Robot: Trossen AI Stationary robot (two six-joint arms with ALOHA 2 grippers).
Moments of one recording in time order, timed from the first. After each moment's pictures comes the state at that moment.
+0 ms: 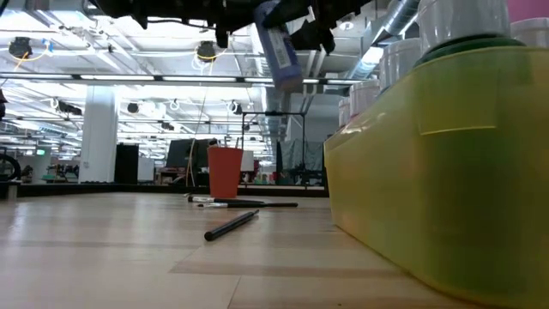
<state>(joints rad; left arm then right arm) 0.22 1.24 0.81 0.49 0.12 -0.12 -0.07 1.52 1.25 -0.13 0.18 0.15</state>
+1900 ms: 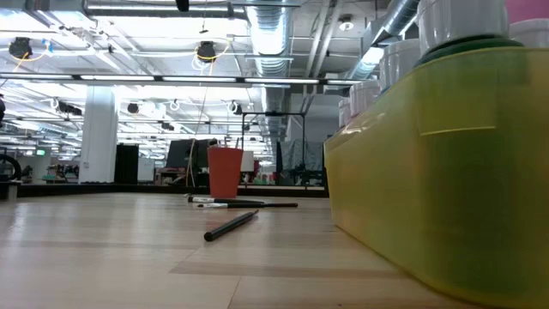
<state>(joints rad) 0.20 0.89 0.81 0.22 0.09 -0.13 0.53 1.08 0.99 -0.23 0.49 0.59</state>
